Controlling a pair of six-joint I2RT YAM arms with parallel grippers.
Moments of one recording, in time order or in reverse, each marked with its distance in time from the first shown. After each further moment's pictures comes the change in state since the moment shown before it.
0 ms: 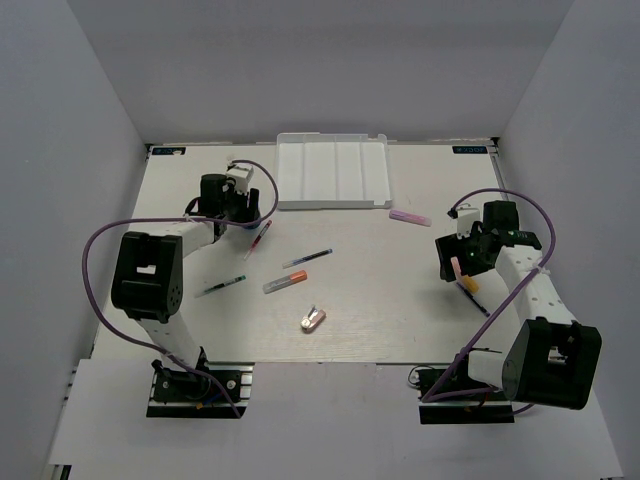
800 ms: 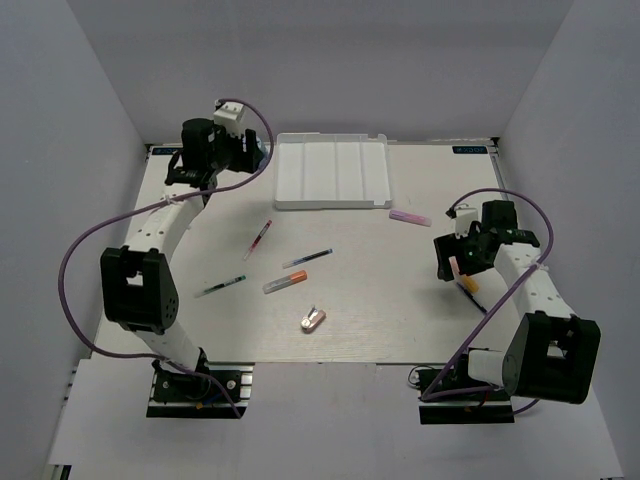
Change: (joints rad) left arm -0.007 -0.113 0.383 -0.240 0.085 -0.049; right arm 0.000 0.021 0.000 0.014 -0.029 0.004
